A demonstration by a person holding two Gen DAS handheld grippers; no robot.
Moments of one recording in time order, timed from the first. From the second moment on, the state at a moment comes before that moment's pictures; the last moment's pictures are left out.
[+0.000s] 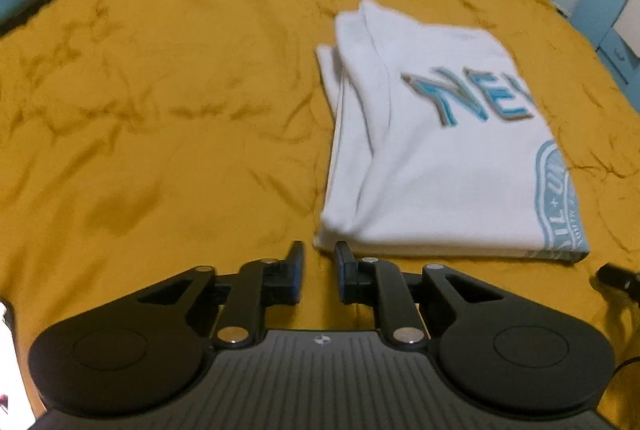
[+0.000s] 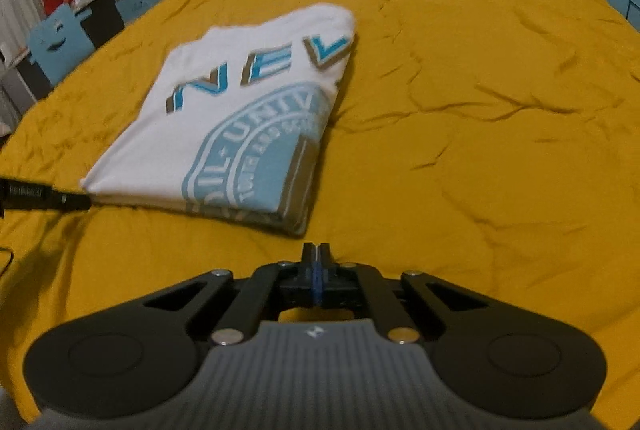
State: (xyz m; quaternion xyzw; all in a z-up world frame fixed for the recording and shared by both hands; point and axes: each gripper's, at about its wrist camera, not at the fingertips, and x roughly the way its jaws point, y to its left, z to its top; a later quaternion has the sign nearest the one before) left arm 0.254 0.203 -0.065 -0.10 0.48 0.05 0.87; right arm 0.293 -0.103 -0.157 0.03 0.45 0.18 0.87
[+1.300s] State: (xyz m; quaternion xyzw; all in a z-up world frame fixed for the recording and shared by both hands) left arm 0.433 0.283 -0.141 -0.35 0.38 -0.08 0.85; right arm 0.538 -0.099 -0.232 0.36 0.45 0.20 0.79
